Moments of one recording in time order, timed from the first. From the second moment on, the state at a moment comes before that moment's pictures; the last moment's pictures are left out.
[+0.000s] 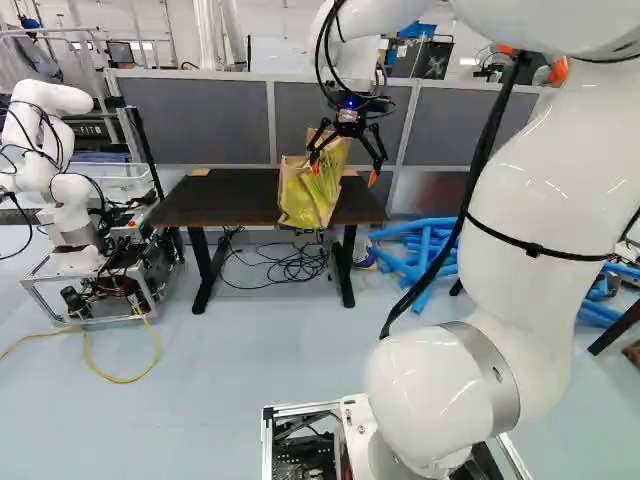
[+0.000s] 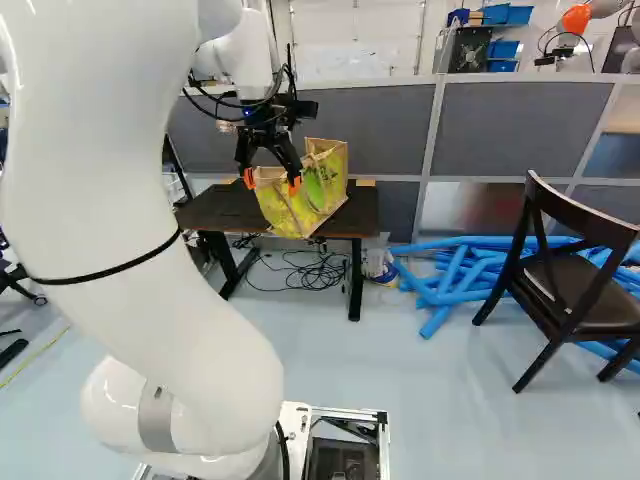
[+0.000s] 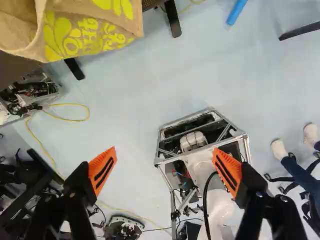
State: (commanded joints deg) arm 4.5 -5.7 -72.5 1.6 -68.6 27.5
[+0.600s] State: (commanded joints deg) arm 4.3 -4.6 -69.3 1.6 -62.9 26.2
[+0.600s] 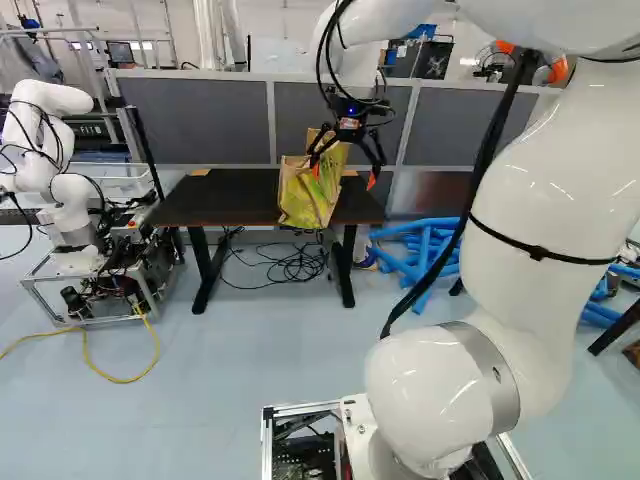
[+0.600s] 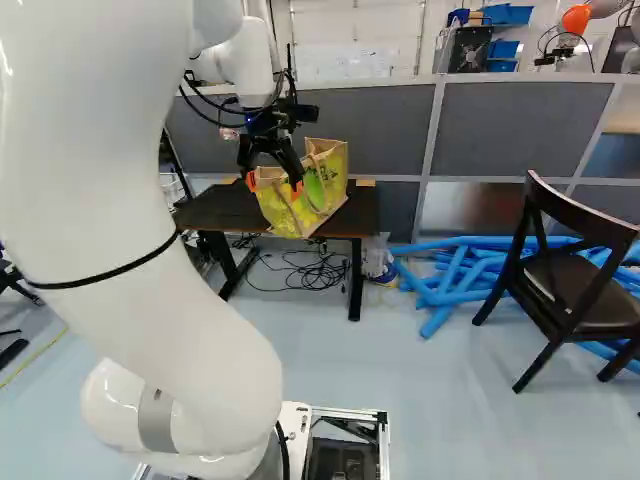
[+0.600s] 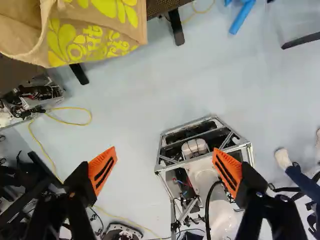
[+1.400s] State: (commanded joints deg) arm 3.7 -1.6 -59.8 1.3 -46.2 22.3
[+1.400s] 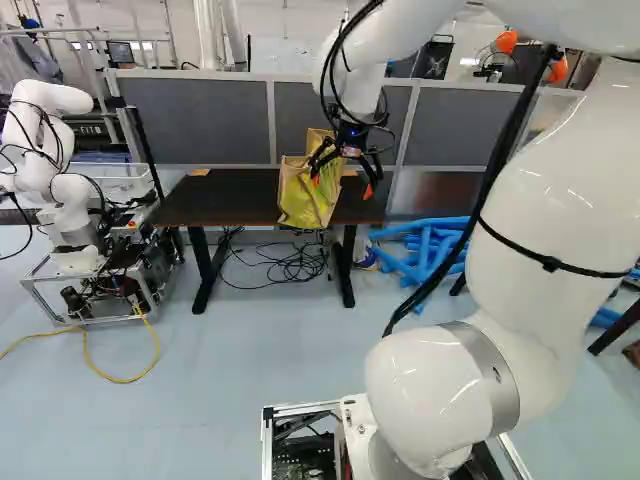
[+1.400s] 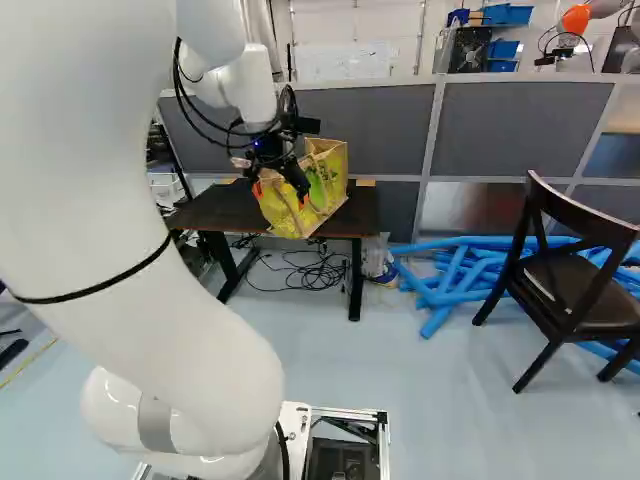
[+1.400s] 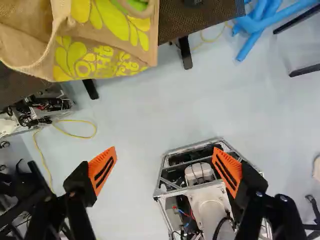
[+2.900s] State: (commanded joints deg) arm 1.6 8.4 -28.6 0.6 8.6 9.6
